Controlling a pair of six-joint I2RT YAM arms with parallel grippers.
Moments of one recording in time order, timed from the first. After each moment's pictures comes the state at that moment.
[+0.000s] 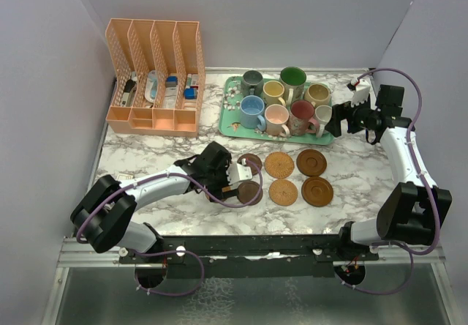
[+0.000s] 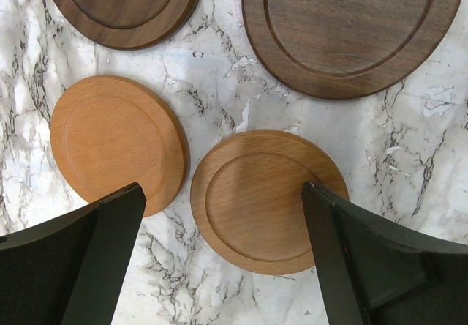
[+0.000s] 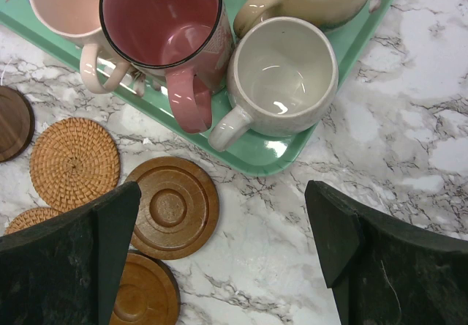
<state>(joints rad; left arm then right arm) -0.76 1.40 0.71 -0.29 0.17 0.62 -0.20 1.40 1.13 -0.50 -0.54 -0.38</state>
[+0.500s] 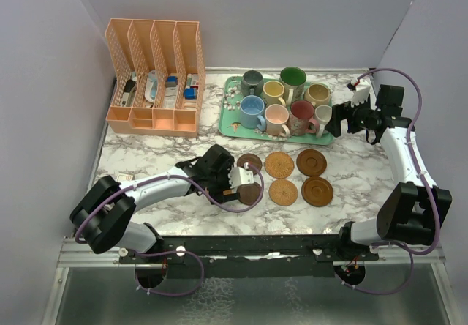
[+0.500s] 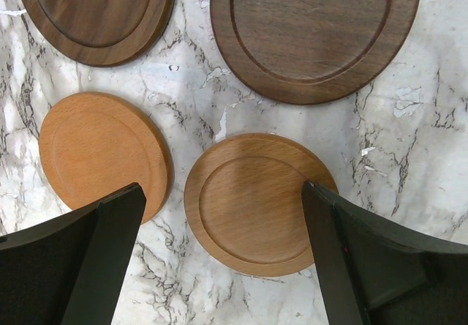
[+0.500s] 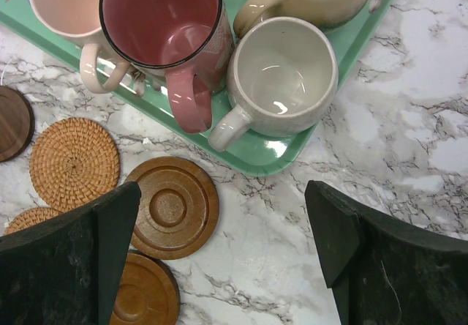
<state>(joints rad) -0.79 1.39 0.70 -0.30 0.17 0.64 -0.20 1.40 1.13 -0.50 -0.54 -0.38</state>
